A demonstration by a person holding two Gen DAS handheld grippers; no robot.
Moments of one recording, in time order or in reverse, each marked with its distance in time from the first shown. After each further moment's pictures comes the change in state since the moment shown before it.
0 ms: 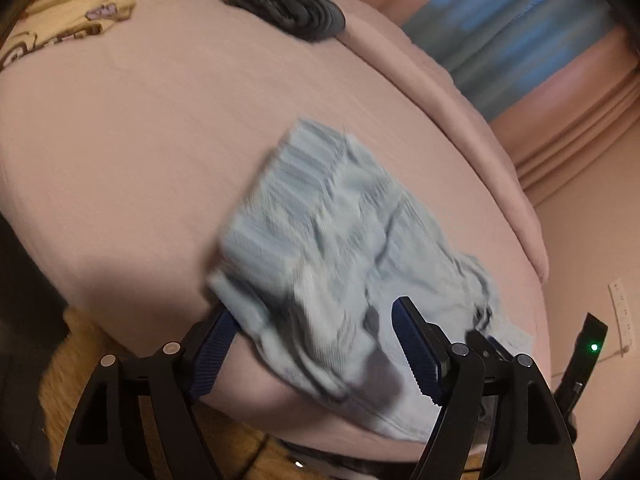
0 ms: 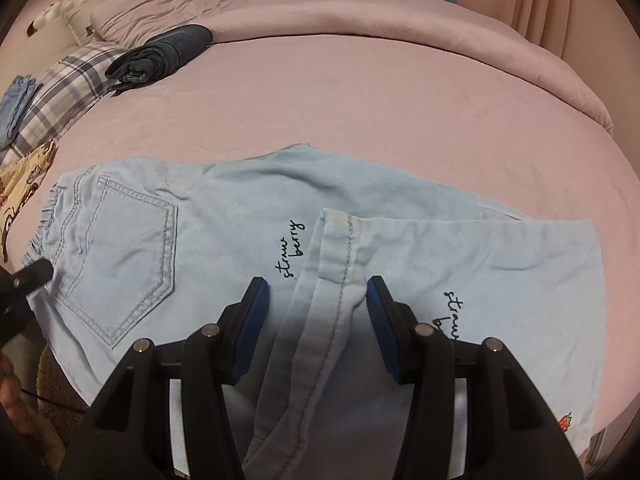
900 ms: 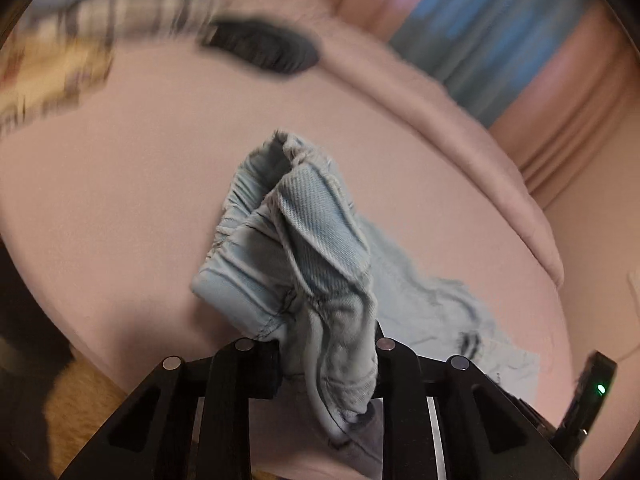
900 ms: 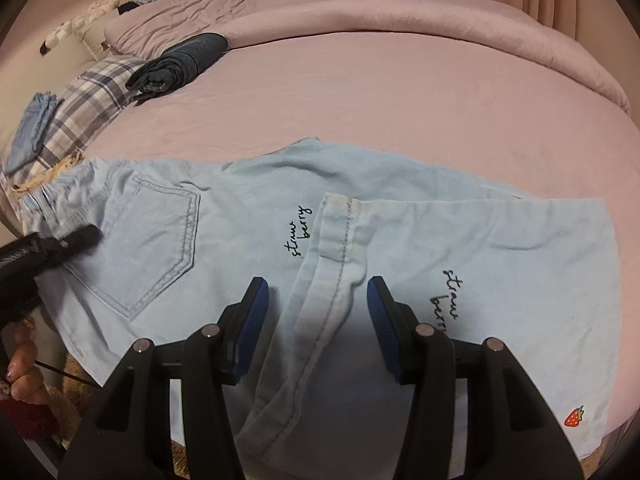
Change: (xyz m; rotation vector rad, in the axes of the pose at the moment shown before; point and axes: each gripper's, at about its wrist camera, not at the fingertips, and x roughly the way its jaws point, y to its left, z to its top) left arm -0.023 -0.056 0.007 0.112 -0.155 0.064; right arm -0.008 -0.026 -0.003 0.056 0.018 0.147
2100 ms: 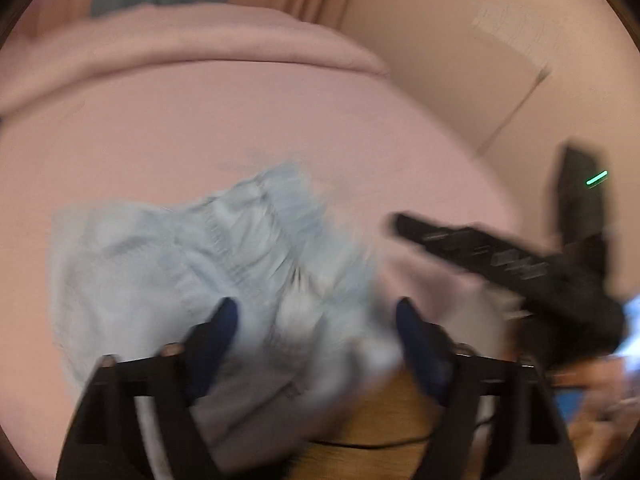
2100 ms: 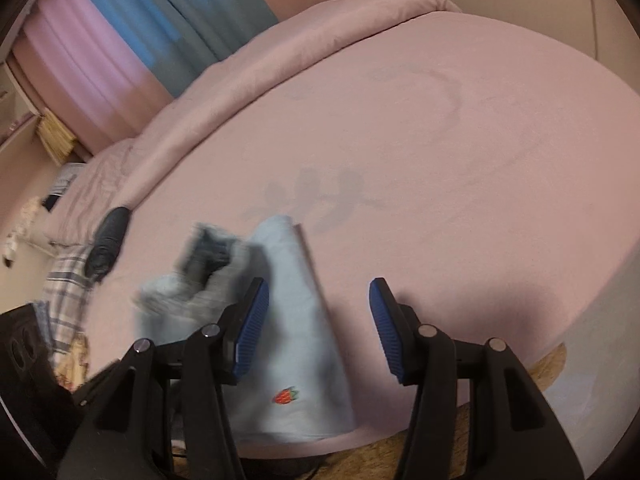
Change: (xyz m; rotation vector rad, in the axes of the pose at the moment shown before) left arm 0.023 -0.225 -0.118 0.670 0.412 -0.505; right arm -0.128 -0.181 -0.051 0.560 -0.239 -0.024
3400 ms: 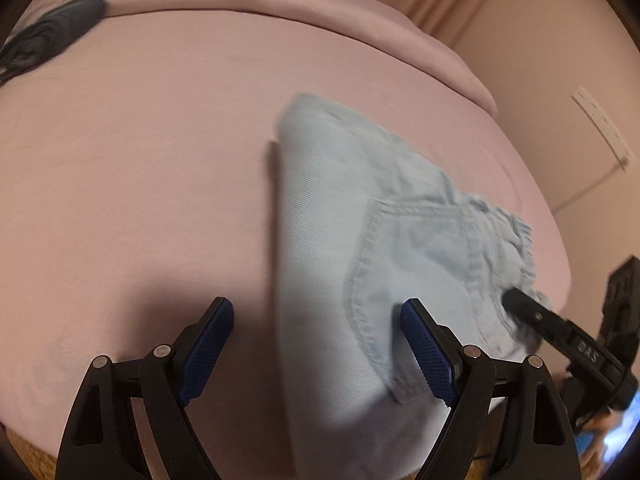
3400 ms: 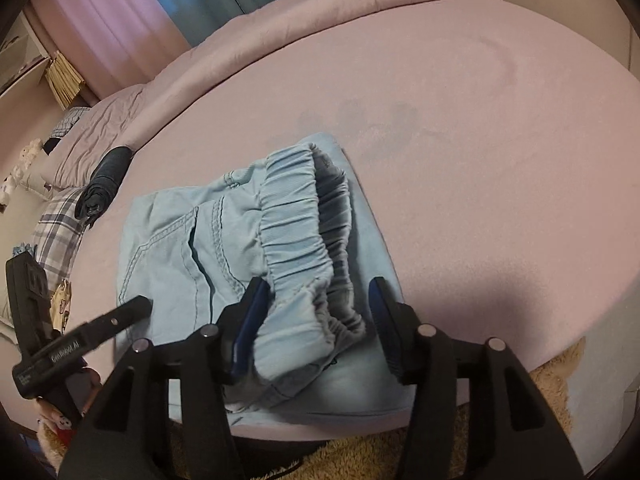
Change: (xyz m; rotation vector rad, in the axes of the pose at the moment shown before) left arm -0.057 0.136 -0.041 -0.290 0.015 0.208; right arm 0.055 0.028 -0.029 -0.114 0.130 -0.053
